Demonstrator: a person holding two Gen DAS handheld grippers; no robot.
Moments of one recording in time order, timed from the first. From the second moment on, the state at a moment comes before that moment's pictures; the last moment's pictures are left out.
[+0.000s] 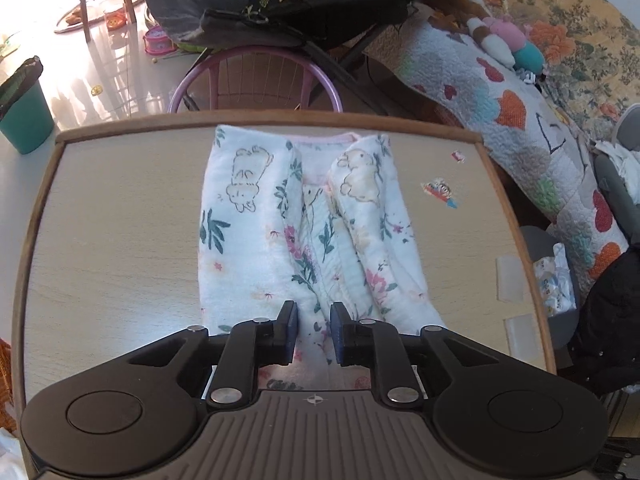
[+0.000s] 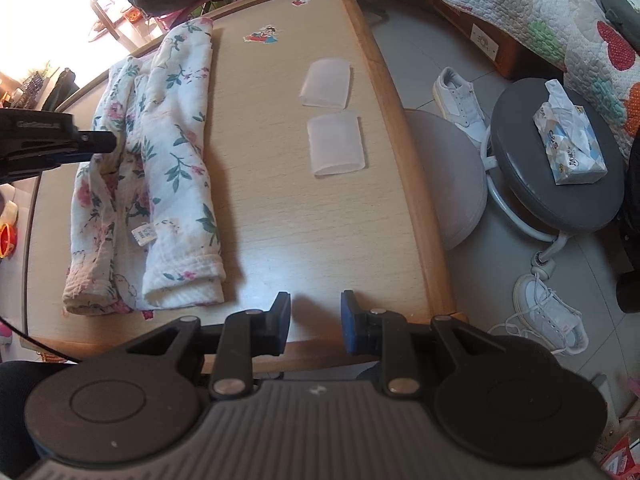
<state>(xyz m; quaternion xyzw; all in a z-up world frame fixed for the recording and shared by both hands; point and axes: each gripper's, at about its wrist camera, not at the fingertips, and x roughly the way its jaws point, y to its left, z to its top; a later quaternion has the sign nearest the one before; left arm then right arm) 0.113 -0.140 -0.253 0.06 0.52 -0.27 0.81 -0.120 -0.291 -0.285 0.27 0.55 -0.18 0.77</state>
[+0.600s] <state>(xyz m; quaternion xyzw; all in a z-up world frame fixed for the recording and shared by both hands) 0.069 -0.070 -0.261 0.00 0.56 -0.25 0.79 -0.095 -0.278 -0.242 0.23 0.52 -0.12 0.81</state>
